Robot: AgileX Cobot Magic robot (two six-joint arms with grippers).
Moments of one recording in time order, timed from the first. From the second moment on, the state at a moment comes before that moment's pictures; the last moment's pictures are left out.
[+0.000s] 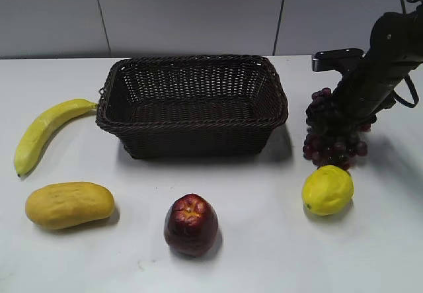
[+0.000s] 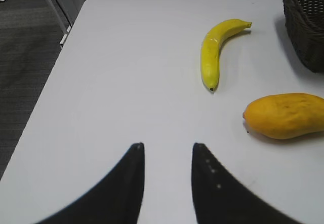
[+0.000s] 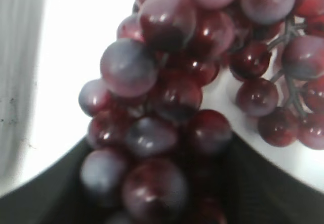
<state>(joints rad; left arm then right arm) 0.03 0.00 -0.48 -0.03 1.09 0.10 0.19 2.08 -1.28 0.11 0.53 -0.12</state>
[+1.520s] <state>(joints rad) 0.03 0.00 -0.48 -0.03 1.09 0.10 0.51 1.77 -1.81 0.17 0.90 -0.23</state>
